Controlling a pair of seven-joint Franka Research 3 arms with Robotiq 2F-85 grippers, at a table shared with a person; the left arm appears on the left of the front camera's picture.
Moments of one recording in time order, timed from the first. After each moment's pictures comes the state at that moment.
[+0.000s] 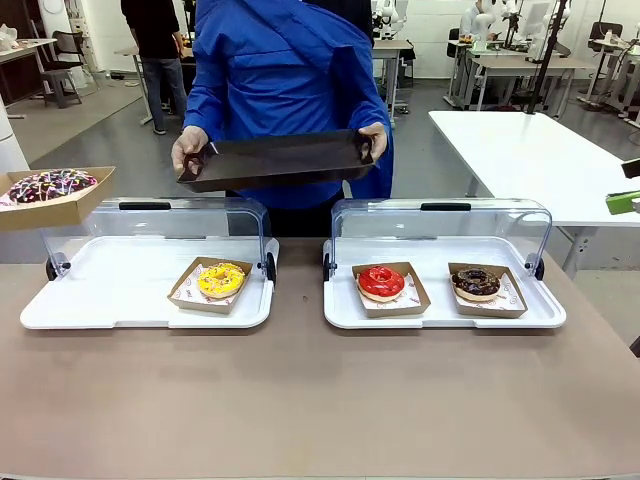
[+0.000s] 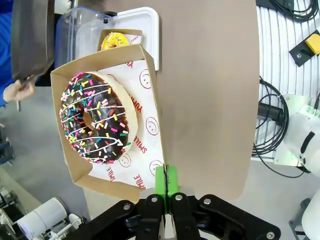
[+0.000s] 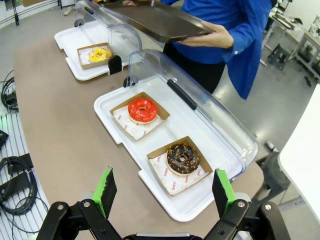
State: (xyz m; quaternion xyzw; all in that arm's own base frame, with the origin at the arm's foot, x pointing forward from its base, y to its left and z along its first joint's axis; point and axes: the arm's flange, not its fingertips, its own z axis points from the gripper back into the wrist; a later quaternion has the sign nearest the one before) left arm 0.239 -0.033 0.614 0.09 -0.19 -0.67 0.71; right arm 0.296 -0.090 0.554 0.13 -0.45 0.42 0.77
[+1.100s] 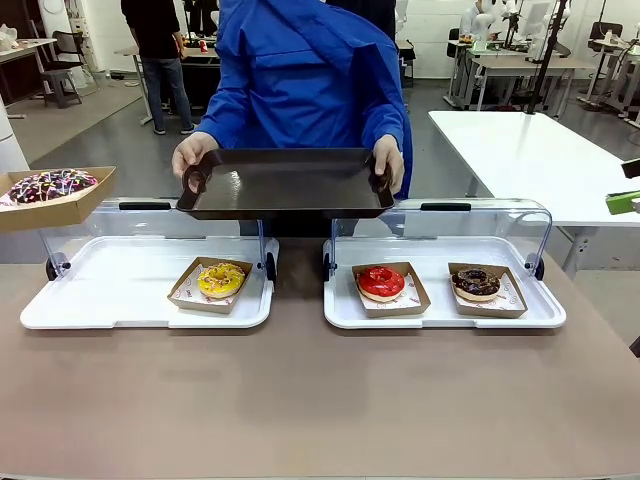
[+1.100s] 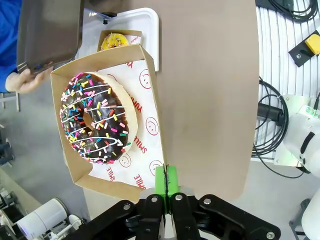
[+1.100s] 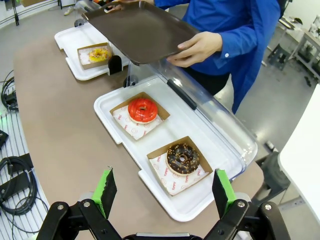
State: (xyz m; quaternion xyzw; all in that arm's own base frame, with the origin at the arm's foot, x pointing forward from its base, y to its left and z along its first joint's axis) left arm 0.239 -0.033 0.614 0.09 -0.19 -0.67 0.71; right arm 0.296 -0.090 0.554 0.13 -0.45 0.42 0.77
